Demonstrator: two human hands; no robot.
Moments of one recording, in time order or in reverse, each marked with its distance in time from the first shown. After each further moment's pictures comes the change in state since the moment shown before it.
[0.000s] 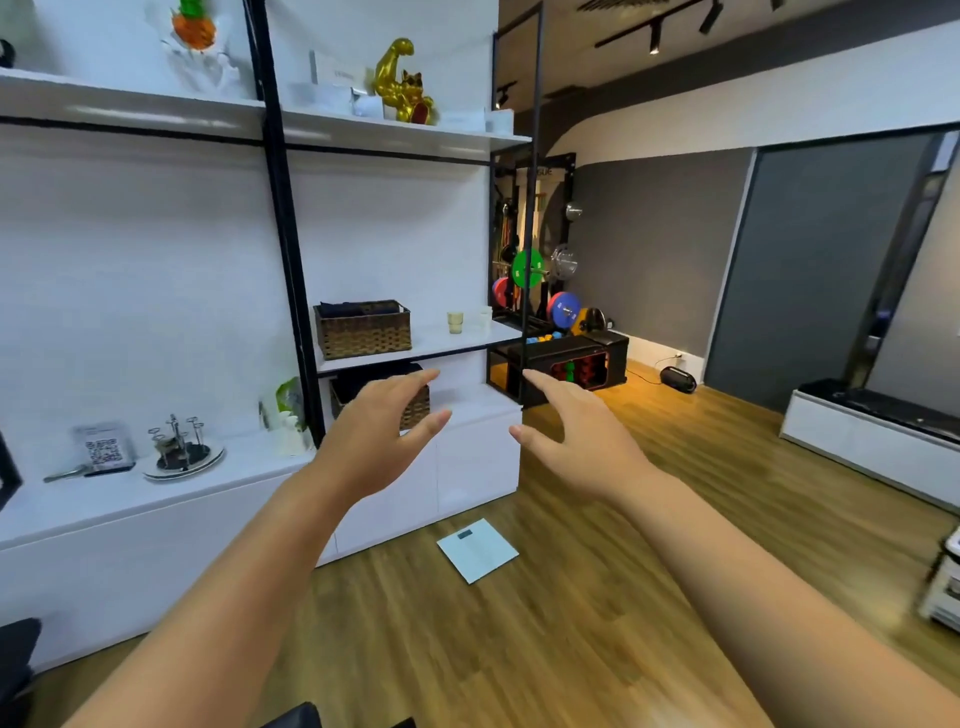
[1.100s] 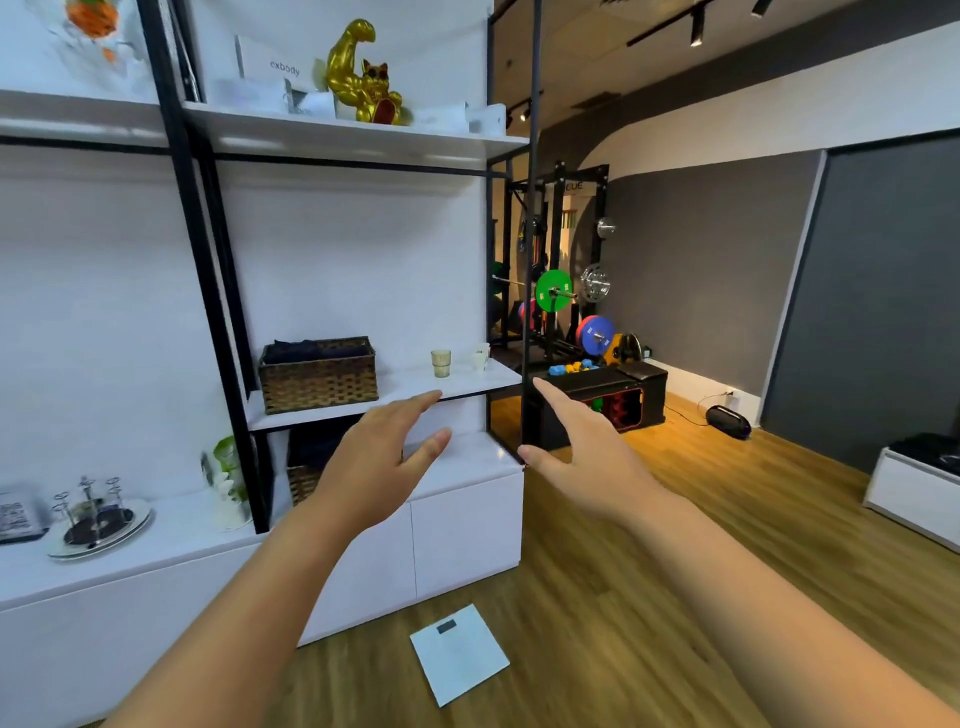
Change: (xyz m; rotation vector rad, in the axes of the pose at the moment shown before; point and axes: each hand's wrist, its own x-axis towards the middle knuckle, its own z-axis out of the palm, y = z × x) left_hand 0.356 -0.014 0.250 0.027 0.013 -0.091; right_hand 0.330 0.339 0.027 0.132 -0.042 -0.062
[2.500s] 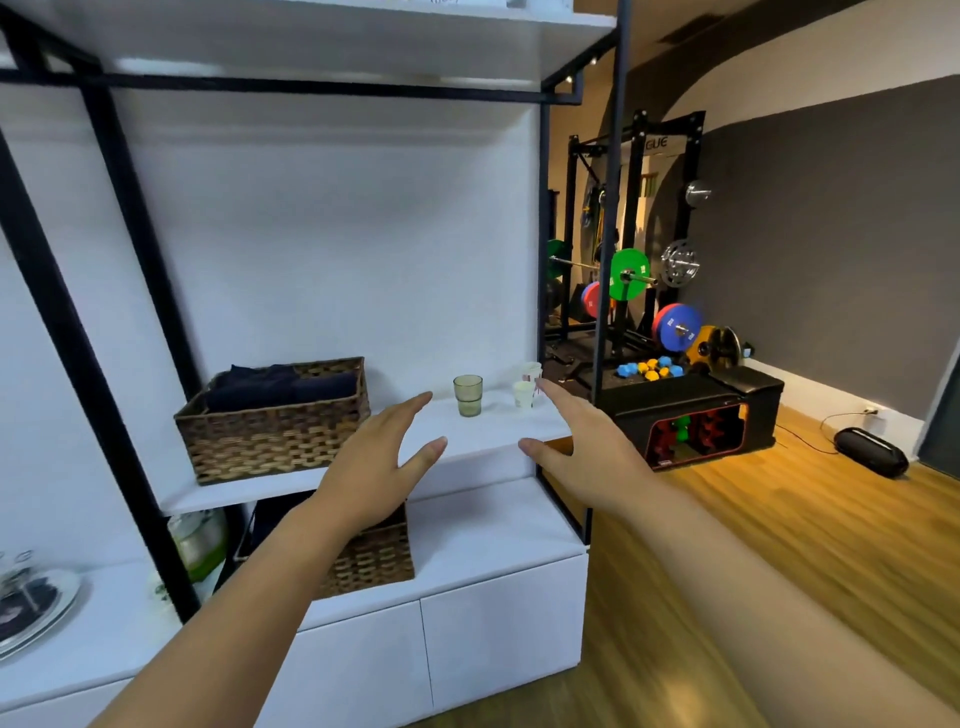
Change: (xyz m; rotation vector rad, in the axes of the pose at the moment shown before) left_hand 0.440 -0.275 0.235 0.090 -0.010 -0.131; right_hand 0.491 0.282 0.203 0.143 -0.097 -0.056
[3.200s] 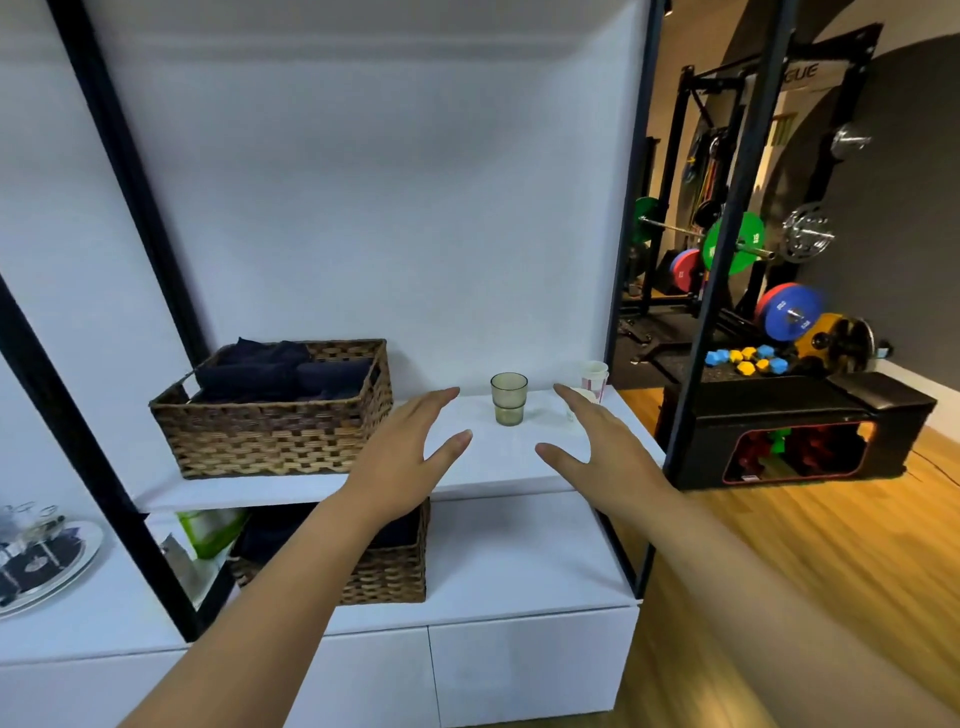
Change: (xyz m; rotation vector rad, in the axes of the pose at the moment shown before) left_hand 0.176 -0.083 0.111 0.001 0.051 -0.151; right_hand 0.212 0.154 0.095 0.073 -0.162 -0.032
